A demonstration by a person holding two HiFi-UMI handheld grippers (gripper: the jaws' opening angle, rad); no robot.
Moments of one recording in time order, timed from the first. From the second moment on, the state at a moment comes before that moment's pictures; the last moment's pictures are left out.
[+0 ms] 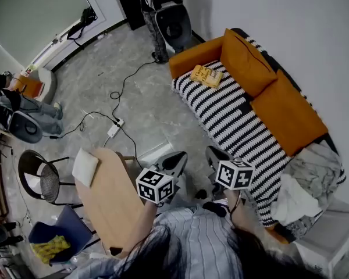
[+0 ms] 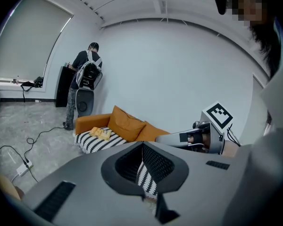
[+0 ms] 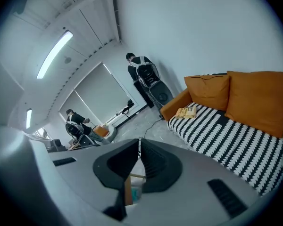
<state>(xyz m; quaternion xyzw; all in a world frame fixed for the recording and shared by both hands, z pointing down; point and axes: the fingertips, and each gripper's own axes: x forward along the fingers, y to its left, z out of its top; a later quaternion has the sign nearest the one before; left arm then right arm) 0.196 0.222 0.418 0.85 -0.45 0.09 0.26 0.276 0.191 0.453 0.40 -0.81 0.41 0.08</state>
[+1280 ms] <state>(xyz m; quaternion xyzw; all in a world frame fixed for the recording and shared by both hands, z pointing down) 0.025 -0.055 0.422 0.88 -0.37 0.10 0.27 0.111 -0.042 0.456 0.46 -0.77 0.43 0.09</state>
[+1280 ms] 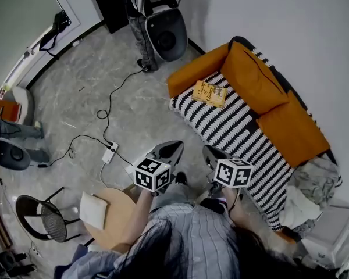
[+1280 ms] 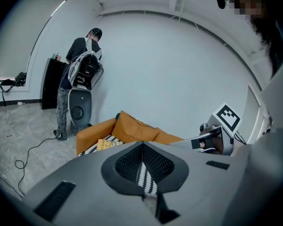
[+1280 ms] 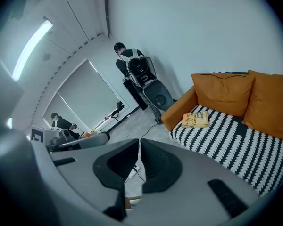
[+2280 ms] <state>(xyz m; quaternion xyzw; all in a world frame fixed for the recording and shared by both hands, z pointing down) 0.044 -0.148 0.462 0.86 -0.39 0.12 0.32 0.174 -0.142 0.495 0.47 -0.74 0.47 0.10</state>
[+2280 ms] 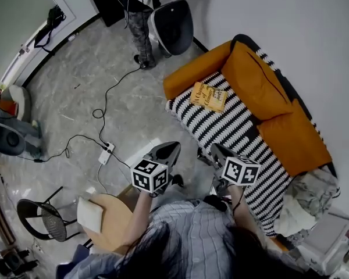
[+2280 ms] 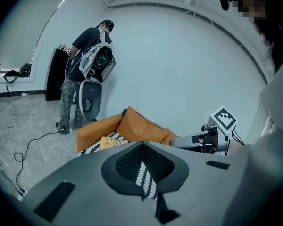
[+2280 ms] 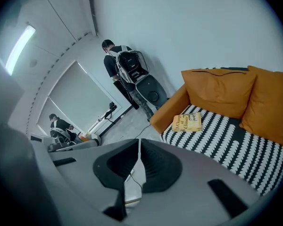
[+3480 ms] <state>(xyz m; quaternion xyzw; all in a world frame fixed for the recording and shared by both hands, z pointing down) 0.132 -0.391 0.681 0.80 -0.41 0.22 0.39 0.319 -0.404 0.751 0.43 -0.73 0.48 0.24</state>
